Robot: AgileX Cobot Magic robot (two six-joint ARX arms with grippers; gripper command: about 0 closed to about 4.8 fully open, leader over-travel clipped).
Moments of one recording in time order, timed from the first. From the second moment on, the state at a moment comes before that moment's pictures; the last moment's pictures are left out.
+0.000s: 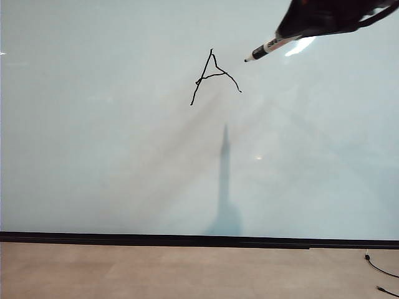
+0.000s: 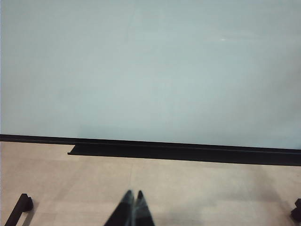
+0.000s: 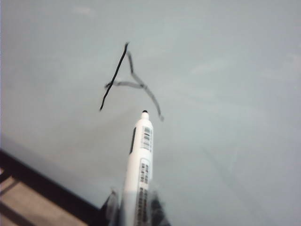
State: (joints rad) left arm 0.00 0.00 0.00 -0.13 0.02 -0.01; right arm 0.61 0.99 0.59 0.33 0.17 -0.11
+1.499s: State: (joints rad) left arm 0.00 0.00 0.00 -0.13 0.02 -0.01; right arm 0.61 0.00 0.03 -0.09 0.32 -0.05
